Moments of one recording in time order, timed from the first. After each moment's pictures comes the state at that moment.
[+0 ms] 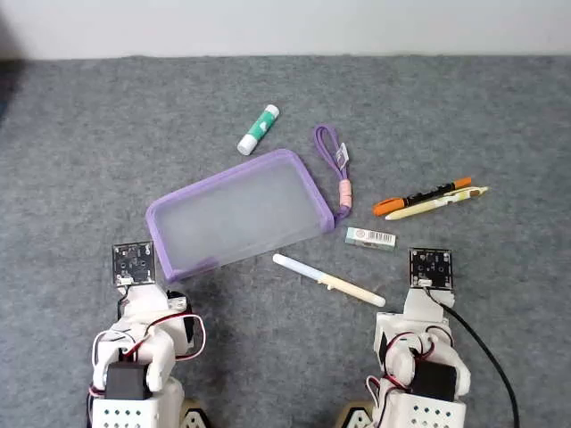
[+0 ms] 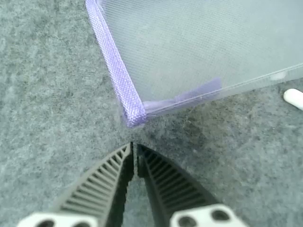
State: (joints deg) left arm -3.3 -103.1 97.5 71.5 13.0; right arm 8.3 -103.6 95.5 75.8 4.3
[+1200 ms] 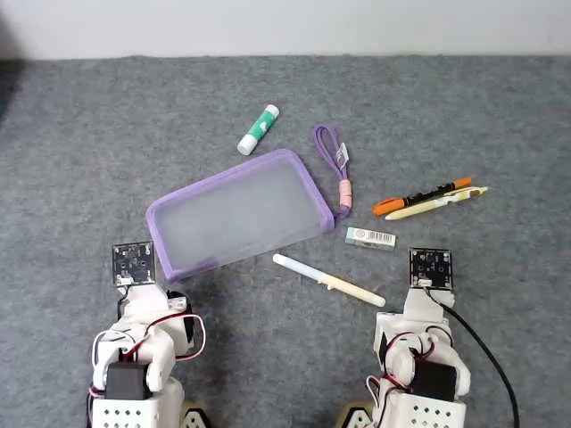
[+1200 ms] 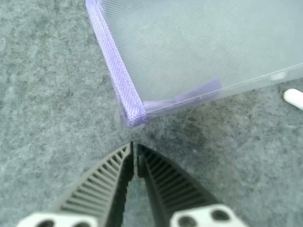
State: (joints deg) left arm -3.3 -103.1 97.5 71.5 13.0; right arm 8.3 -103.6 95.5 75.8 4.3
